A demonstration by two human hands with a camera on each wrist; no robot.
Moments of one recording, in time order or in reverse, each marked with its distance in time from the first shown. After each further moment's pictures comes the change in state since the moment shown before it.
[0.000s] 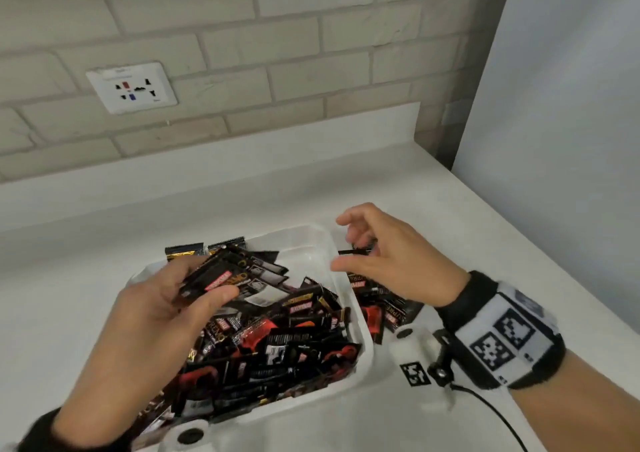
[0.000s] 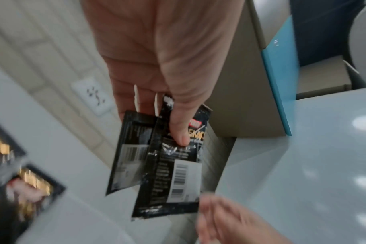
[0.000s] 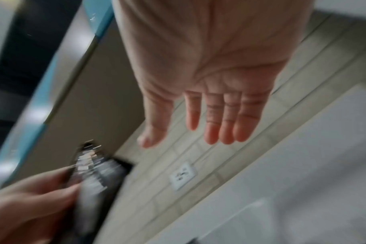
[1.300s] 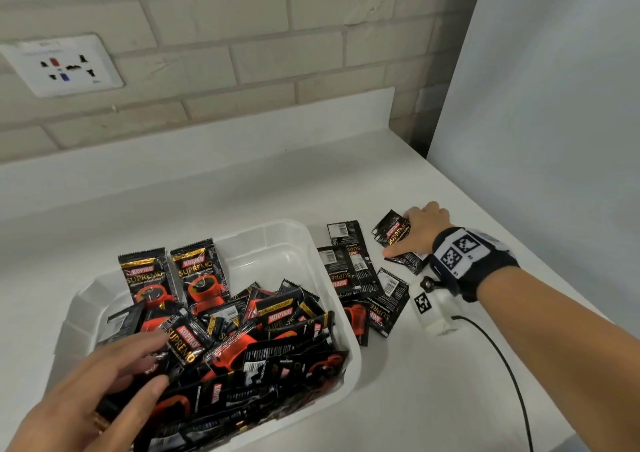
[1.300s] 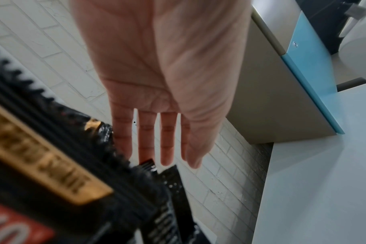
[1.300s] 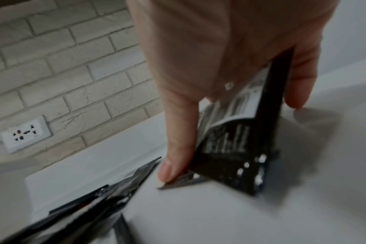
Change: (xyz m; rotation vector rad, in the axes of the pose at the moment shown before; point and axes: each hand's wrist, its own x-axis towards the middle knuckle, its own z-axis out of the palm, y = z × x) left_hand -0.023 -0.074 -0.010 0.045 -0.181 0.033; right_hand 0.055 0.146 -0.029 -0.619 -0.078 0.737
